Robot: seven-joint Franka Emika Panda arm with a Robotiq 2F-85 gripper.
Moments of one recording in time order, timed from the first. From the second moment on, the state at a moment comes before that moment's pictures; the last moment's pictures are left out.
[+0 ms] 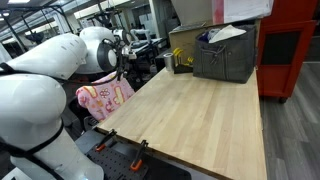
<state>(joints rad) 0.39 1.34 0.08 -0.35 0.08 0.93 0.72</state>
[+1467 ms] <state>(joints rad) 0.39 1.30 -0.08 -0.35 -0.17 1.07 0.40</state>
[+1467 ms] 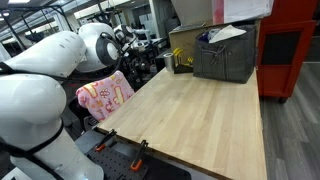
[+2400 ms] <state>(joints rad) 0.13 1.24 -0.06 -0.35 -0.09 1.45 0.37</state>
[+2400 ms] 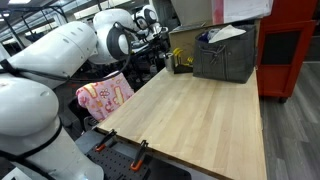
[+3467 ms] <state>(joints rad) 0.06 1.20 -0.06 -0.36 -0.09 1.31 0.30</state>
